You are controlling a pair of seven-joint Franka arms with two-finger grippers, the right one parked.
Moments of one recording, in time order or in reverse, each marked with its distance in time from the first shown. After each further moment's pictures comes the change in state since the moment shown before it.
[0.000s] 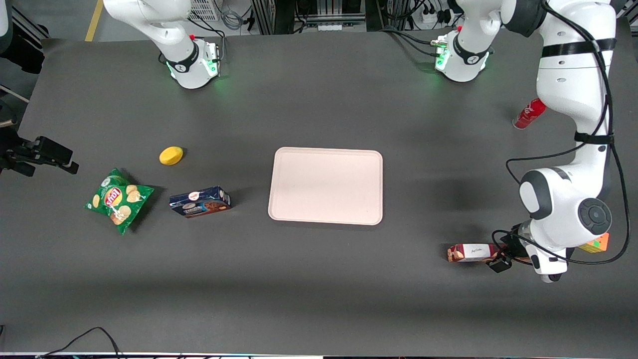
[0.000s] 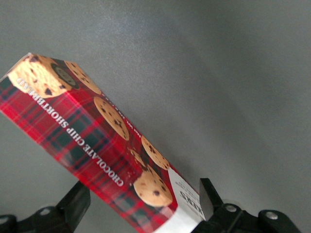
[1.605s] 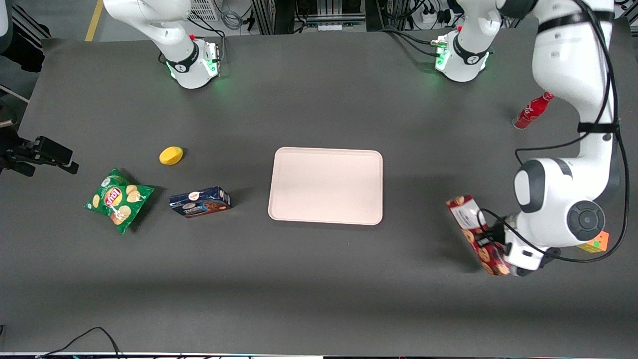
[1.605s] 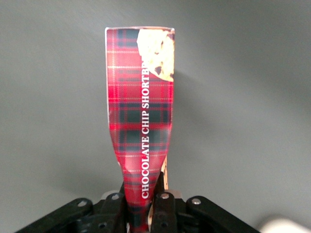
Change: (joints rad) arm -0.097 -0.093 -0.001 0.101 0.084 -0.392 0.251
